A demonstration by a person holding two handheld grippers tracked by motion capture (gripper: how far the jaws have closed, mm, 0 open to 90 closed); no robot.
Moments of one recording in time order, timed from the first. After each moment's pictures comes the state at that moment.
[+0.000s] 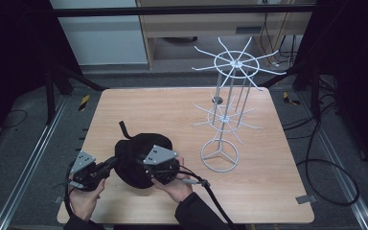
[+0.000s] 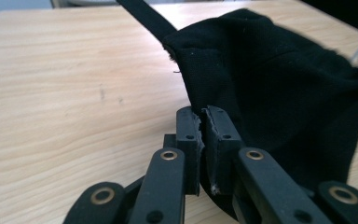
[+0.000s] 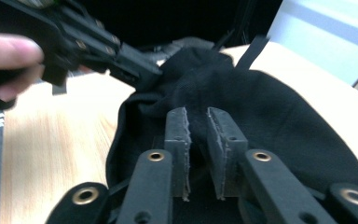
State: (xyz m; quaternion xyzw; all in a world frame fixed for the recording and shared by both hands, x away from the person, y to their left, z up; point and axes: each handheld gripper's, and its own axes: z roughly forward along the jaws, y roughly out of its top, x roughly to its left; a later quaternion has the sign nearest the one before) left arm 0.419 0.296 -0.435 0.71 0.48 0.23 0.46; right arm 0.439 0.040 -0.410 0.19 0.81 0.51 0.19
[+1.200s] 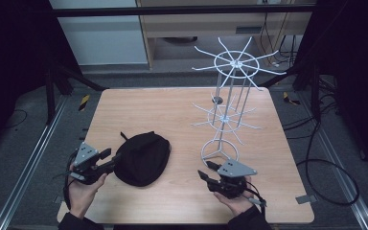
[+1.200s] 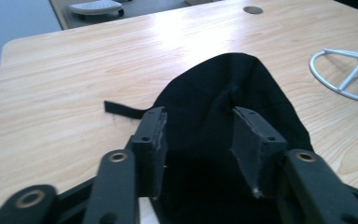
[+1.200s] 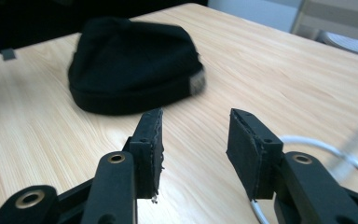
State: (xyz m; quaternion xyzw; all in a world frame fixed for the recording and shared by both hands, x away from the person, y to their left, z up) left arm 0.435 0.284 -0.412 0.75 0.44 0.26 0.43; right arm 0.401 -0.133 -0.439 0.32 0.78 0.50 0.21
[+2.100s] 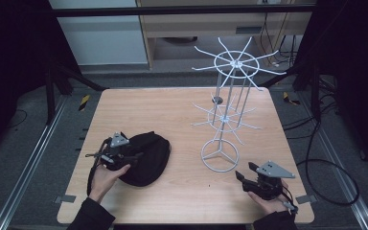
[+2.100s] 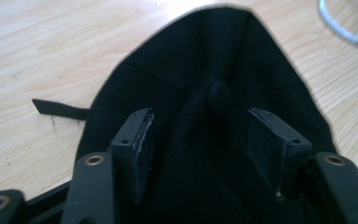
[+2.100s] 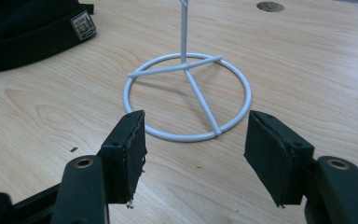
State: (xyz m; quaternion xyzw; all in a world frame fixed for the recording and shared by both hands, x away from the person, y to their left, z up) left arm 0.491 0.238 -0.441 0.82 0.42 0.20 0.34; right arm 0.404 -0.228 -0.473 0.43 0.74 0.45 0.25
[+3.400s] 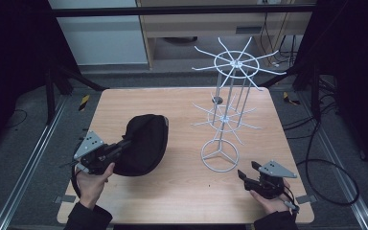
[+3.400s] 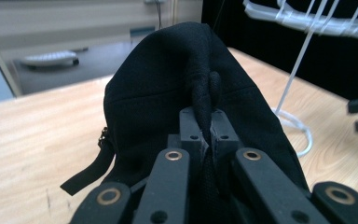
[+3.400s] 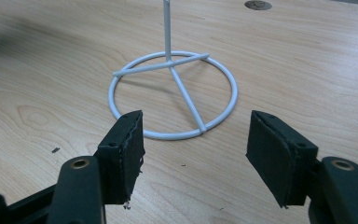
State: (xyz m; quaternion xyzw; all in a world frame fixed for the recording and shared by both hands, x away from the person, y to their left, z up) left arm 0.432 0.255 -0.365 0.72 0.36 0.23 0.55; right arm 0.407 -0.234 -0.477 0.44 0.74 0.44 0.26
